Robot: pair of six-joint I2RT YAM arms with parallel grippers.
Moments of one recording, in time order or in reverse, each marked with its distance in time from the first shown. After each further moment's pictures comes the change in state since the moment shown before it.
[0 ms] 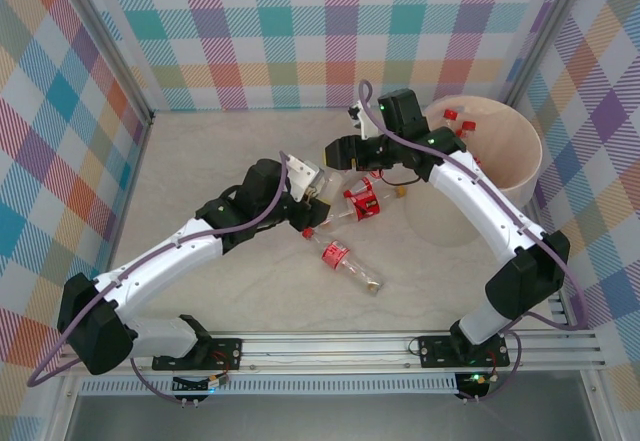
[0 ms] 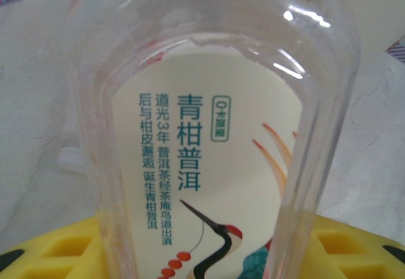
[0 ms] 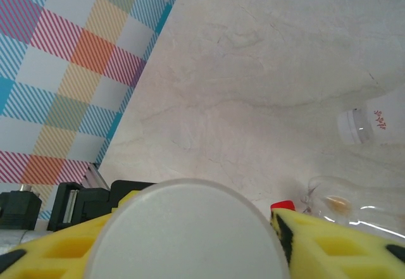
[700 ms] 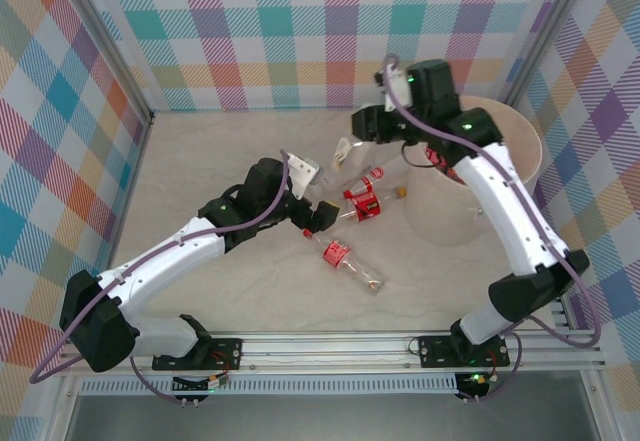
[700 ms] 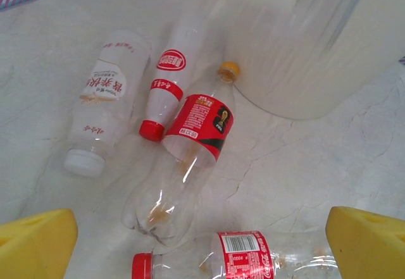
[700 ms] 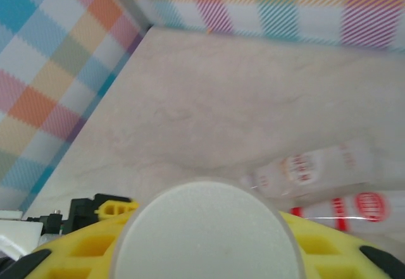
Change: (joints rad) left arm 0.002 0.014 0.000 0.025 -0.032 -0.026; right arm -0.080 -0.043 0.296 -0.200 0.286 -0.166
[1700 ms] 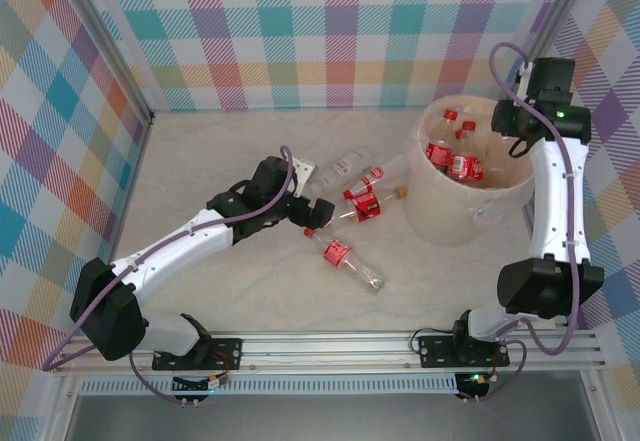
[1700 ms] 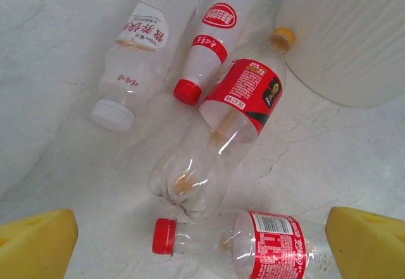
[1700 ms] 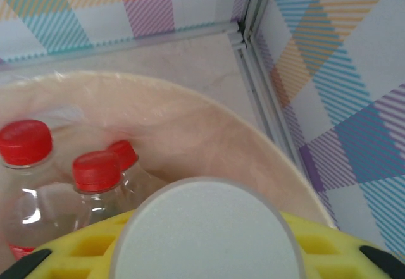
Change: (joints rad) left arm 0.031 0.077 0.027 -0.086 -0.061 -0.094; right arm -0.601 0.017 -0.068 -0.116 0.365 -0.252
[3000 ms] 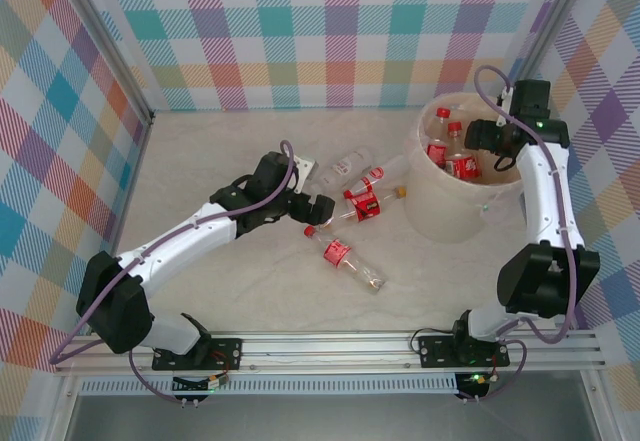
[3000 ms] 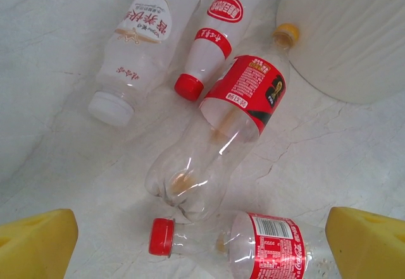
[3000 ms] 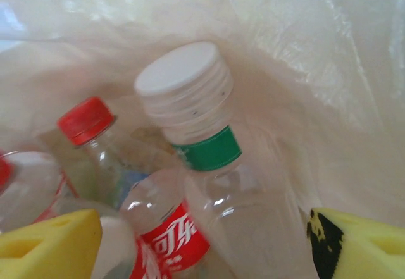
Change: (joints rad) left arm 0.019 0.047 0.037 -0.027 0.029 -0.025; right arm 0.006 -0.023 -0.222 0.104 -0.091 0.055
